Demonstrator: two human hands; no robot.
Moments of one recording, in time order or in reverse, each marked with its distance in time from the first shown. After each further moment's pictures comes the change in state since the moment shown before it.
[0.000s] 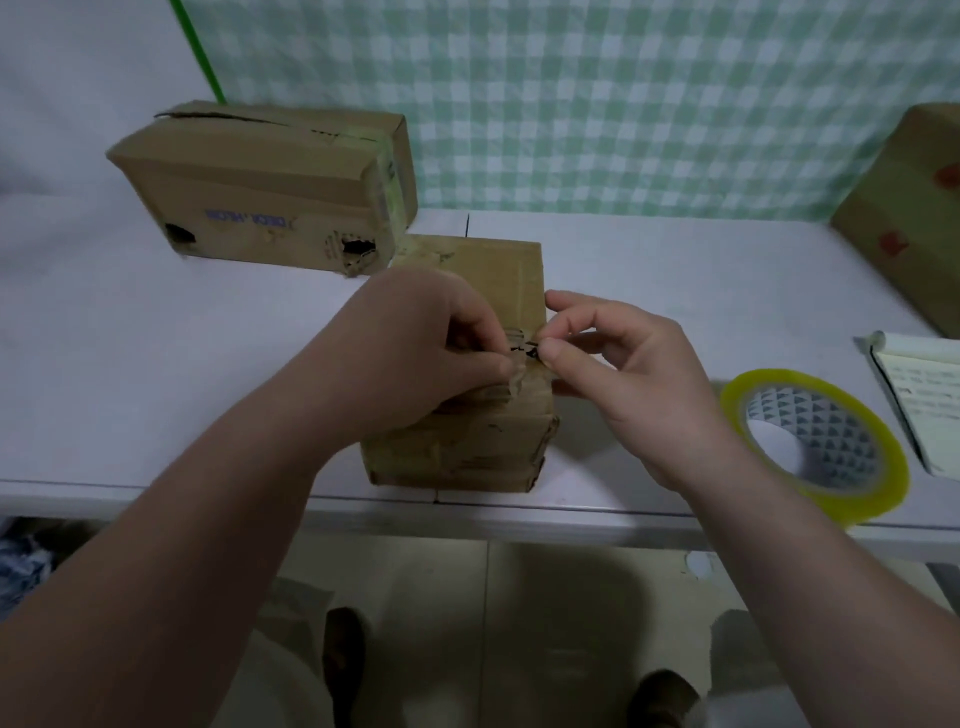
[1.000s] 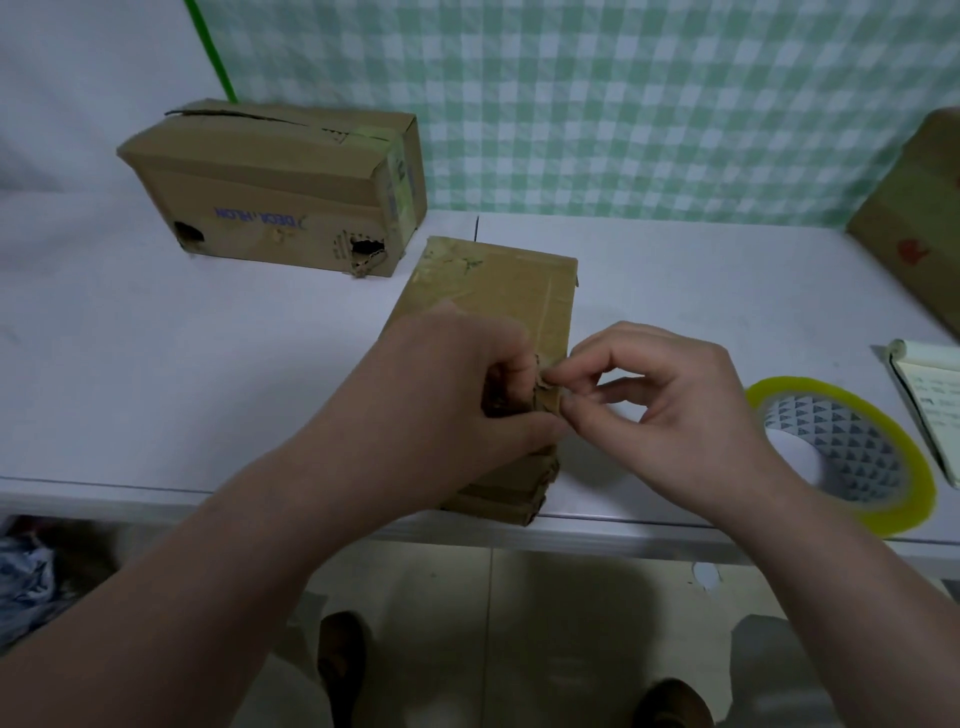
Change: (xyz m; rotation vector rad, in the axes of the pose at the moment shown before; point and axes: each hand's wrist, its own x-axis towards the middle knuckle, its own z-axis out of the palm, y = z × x) left_hand -0.026 0.015 0.014 0.000 0.085 0.043; right_hand -0.015 -0.011 -0.008 -0.278 -0.110 -0.295
